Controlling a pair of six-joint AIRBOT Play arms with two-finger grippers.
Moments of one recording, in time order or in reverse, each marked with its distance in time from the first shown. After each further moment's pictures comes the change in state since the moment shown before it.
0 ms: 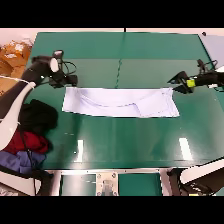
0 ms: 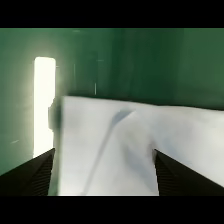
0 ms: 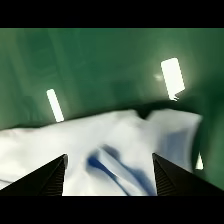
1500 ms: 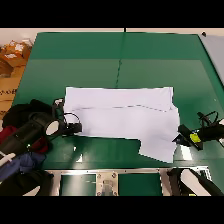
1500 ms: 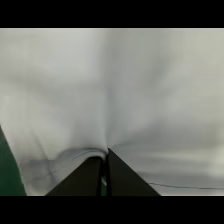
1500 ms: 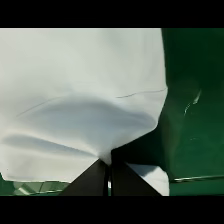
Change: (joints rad) left arm -0.348 0.689 -0.906 -0.018 0.089 -0.367; right arm -0.096 0.808 -0.974 -0.364 0.112 0.217
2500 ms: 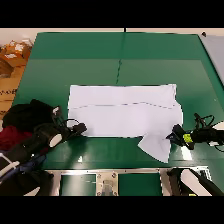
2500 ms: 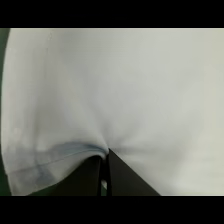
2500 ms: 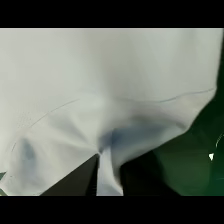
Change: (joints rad) left arm -0.051 0.003 -0.186 -0.046 0.373 -0.347; right arm 0.000 -0.015 -0.129 0.148 -0.194 -0.092
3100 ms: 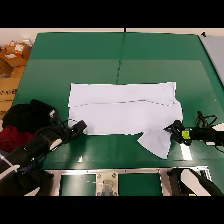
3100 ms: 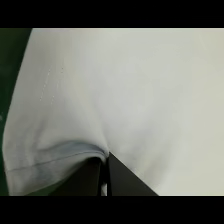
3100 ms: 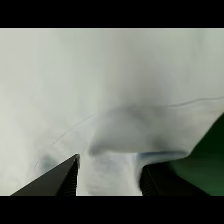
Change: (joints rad) left arm -0.037 0.007 -0.063 0.003 0.186 -0.210; right arm 0.000 -0.003 -0.043 0.097 -0.145 -0.003
